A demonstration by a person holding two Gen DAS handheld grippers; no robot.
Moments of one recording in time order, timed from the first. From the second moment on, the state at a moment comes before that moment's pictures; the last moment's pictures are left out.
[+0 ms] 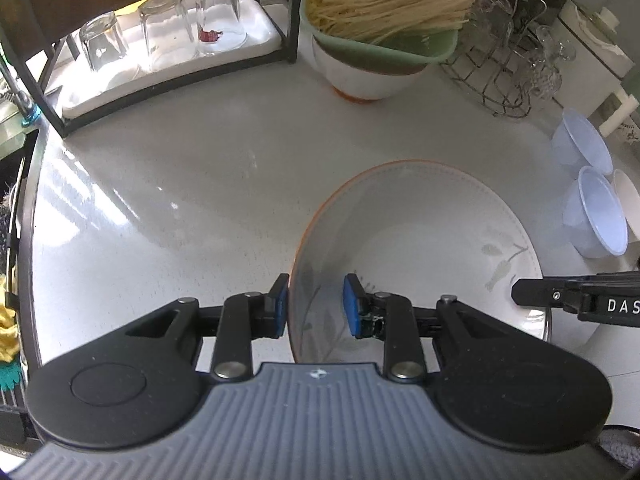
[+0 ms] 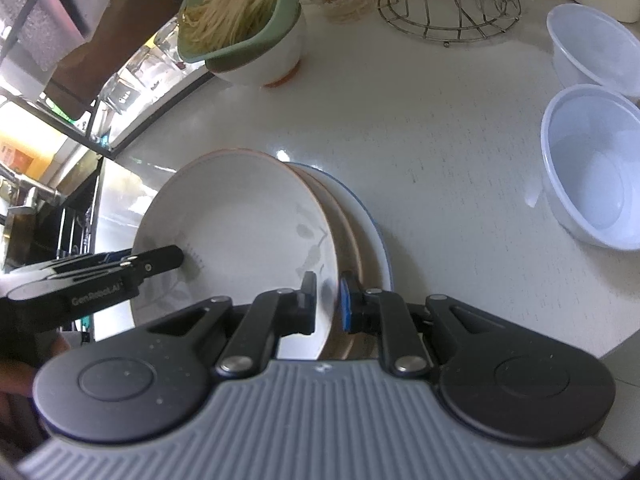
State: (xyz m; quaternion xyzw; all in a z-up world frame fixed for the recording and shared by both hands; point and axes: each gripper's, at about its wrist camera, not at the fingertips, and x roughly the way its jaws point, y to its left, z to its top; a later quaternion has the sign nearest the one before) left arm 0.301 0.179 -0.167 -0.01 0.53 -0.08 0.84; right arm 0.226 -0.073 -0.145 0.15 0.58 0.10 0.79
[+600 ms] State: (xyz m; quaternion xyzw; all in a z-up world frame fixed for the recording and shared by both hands) left arm 0.299 0.179 -0.161 -0.07 0.55 -0.05 0.83; right arm 0.231 -0.090 -0.133 0.16 0.56 0.10 0.81
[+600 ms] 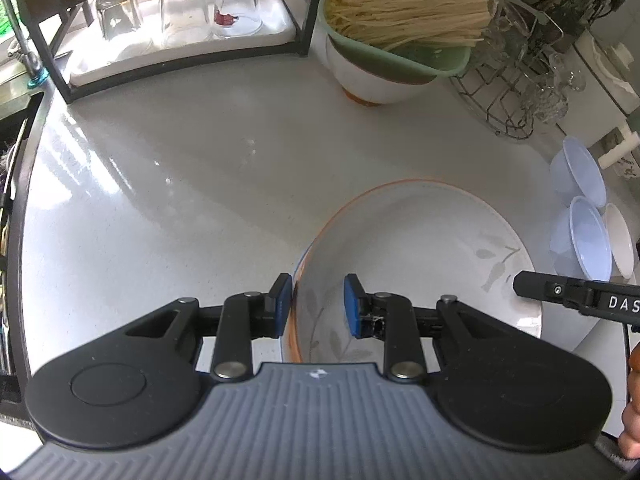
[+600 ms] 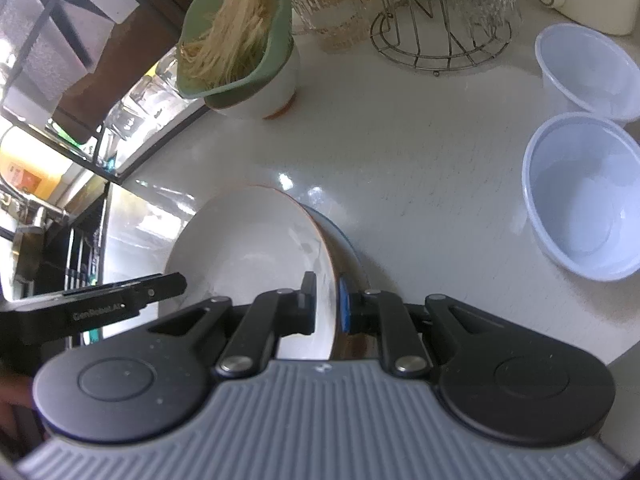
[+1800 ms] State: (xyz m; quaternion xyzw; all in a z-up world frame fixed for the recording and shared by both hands) left arm 0.214 0.080 -0.039 -0.12 0.41 -0.05 0.90; right arm 0.181 -0.160 -0.013 0.08 0.39 0.19 0.90
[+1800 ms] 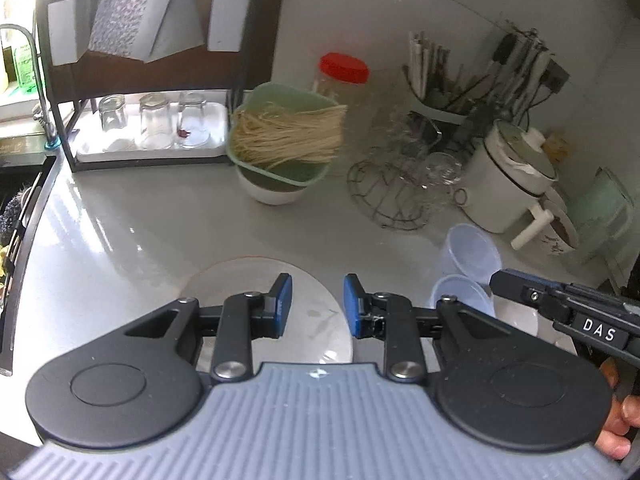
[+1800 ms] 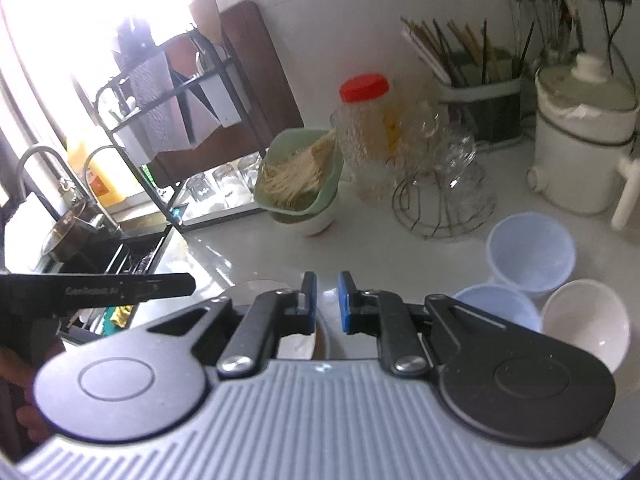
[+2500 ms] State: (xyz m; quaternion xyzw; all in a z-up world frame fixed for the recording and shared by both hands) left arm 0.118 -0.021 -0.047 -0.15 0.41 -0.03 0.90; right arm 0.097 -0.246 -0.001 0.05 0.37 0.20 0.91
